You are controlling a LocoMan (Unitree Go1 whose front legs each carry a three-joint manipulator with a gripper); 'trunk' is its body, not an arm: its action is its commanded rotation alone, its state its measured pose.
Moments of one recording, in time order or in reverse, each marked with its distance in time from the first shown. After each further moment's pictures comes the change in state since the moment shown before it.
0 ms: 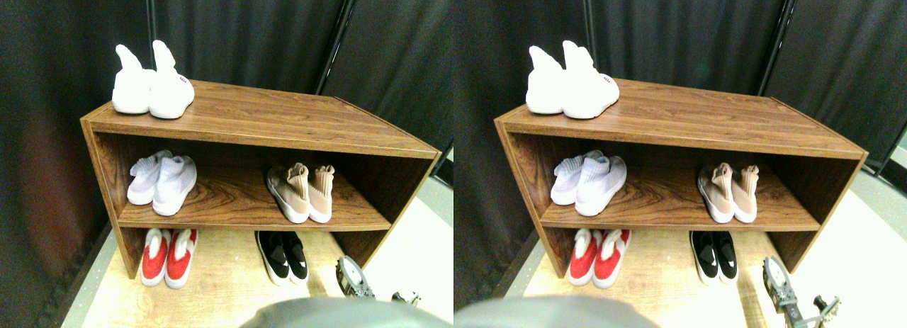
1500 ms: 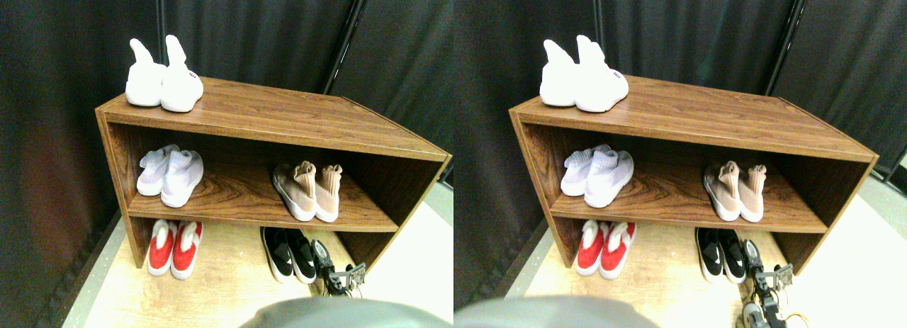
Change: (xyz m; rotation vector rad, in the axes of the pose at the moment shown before) right arm 0.085 -0.064 -0.023 0.146 -0.115 -0.179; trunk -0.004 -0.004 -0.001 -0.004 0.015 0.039
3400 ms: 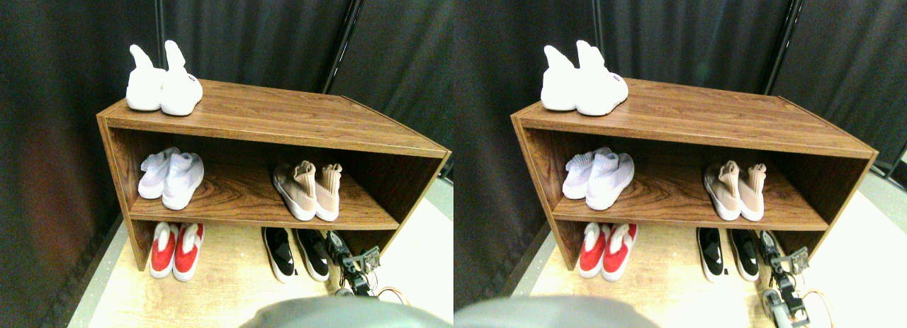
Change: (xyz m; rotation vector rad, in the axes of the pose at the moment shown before) right arm 0.024 0.007 0.050 -0.057 -0.090 -0.025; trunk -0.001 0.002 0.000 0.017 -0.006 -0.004
